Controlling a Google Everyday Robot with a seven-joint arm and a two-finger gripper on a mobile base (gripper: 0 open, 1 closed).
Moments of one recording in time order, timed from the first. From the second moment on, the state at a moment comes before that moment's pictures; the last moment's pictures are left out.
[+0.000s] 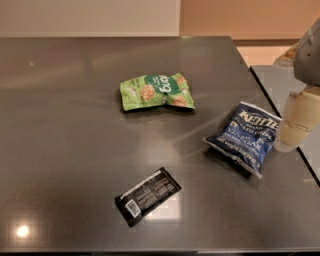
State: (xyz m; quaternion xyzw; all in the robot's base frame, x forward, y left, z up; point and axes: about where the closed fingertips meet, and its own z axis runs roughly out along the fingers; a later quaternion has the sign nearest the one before) arm 0.438 -0.217 0.976 -0.60 0.78 -0.03 0.16
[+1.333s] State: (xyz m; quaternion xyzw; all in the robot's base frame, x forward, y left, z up) arm 0.438 -0.198 0.949 -0.69 0.71 -0.01 0.16
